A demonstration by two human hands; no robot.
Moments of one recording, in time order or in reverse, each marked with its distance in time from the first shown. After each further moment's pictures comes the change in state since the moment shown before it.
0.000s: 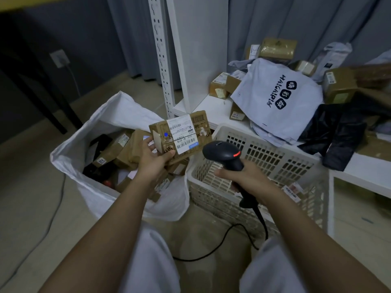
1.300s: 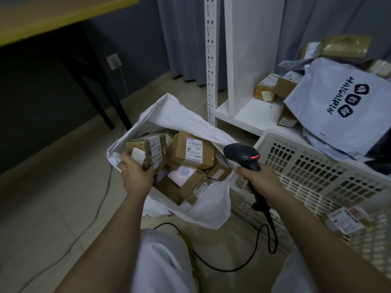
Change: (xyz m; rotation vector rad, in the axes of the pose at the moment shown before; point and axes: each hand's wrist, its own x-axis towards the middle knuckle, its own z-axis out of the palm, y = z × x) left_hand 0.026 -0.034 -0.148 0.695 0.546 0.070; right_hand 0.067 -0.009 0.081 0.103 0.113 0.055
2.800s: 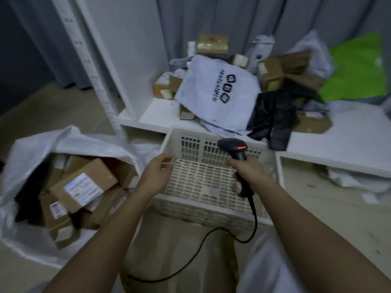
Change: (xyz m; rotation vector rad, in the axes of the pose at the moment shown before) left_hand -0.128 0.160 0.156 -0.201 -0.897 0.450; right_hand -0.021 0.049 -0.186 0.078 0.432 0.209
